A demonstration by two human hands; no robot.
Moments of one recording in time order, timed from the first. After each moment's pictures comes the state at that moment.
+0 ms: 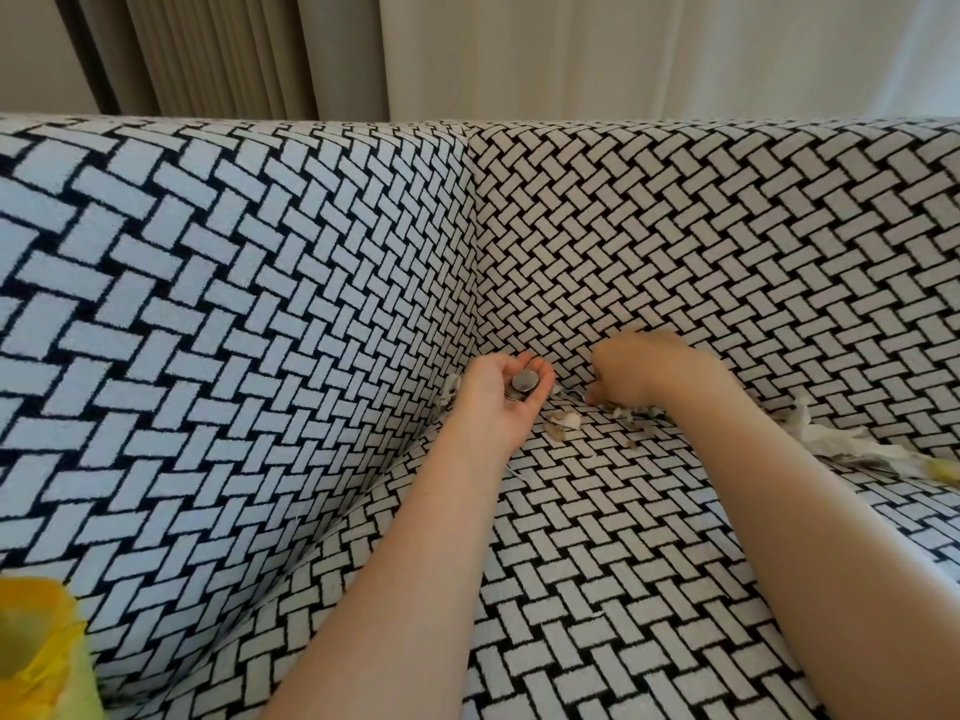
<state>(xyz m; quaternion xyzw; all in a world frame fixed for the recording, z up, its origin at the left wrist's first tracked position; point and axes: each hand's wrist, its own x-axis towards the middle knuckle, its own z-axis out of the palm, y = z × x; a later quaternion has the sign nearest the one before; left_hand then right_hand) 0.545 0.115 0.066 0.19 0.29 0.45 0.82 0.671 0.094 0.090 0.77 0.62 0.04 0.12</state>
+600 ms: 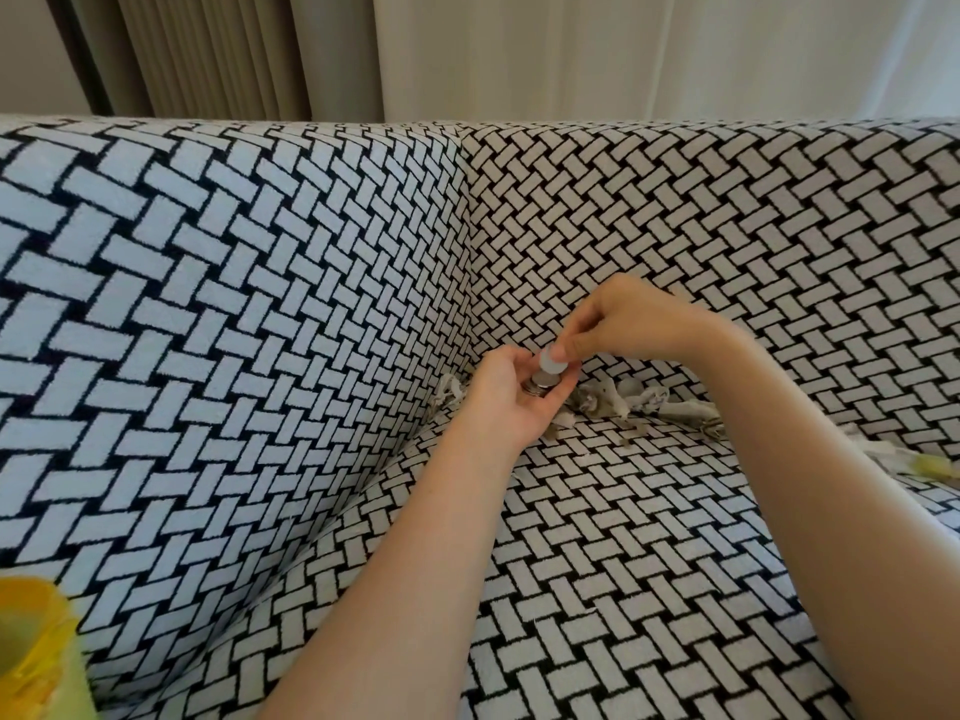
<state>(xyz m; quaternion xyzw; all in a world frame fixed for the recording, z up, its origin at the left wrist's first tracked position) 0.554 0.104 0.076 0.20 0.28 0.42 0.84 0.675 0.084 0.120 0.70 0.66 -0.16 -0.22</state>
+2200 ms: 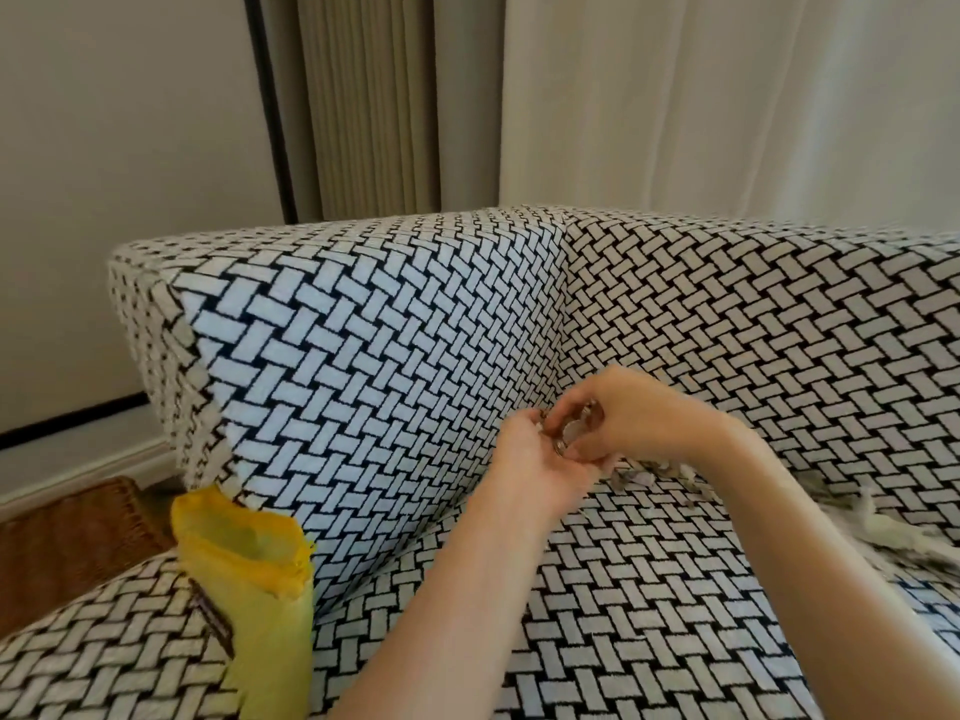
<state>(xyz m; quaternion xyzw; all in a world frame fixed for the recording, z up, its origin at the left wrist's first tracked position) 0.496 0.052 0.109 0.12 0.28 0.43 0.85 0.598 0.045 0.143 0.60 0.75 -0.21 -0.16</state>
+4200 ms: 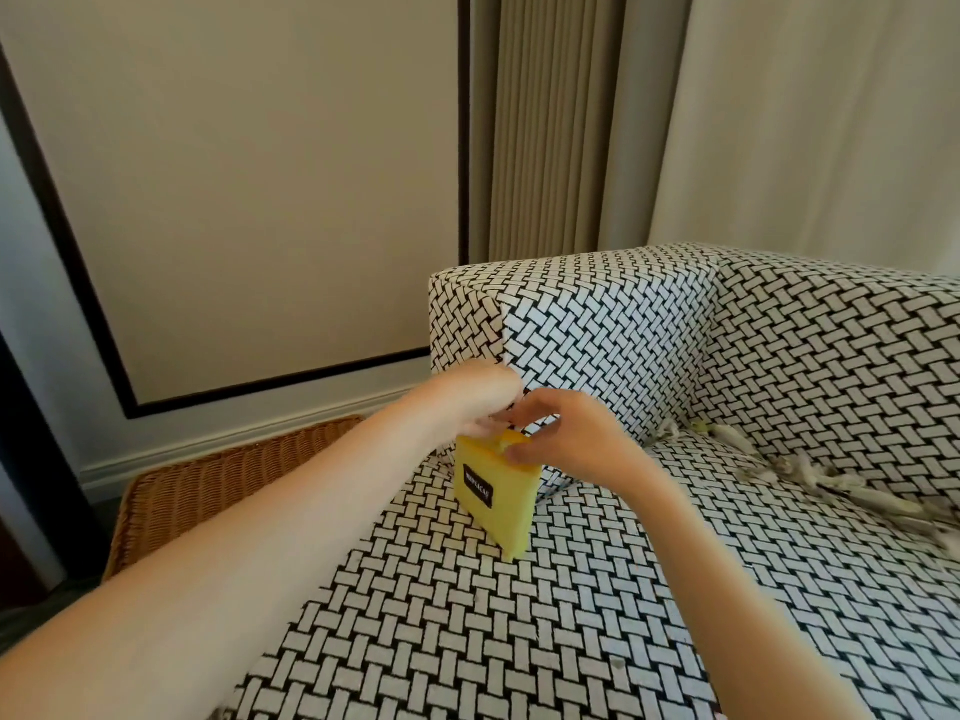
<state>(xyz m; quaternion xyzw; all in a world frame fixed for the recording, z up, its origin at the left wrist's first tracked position) 0.312 -0.039 0.188 0.51 0.68 0.31 0.43 0.434 -0.029 0.140 0.49 0.78 -0.28 -0.29</state>
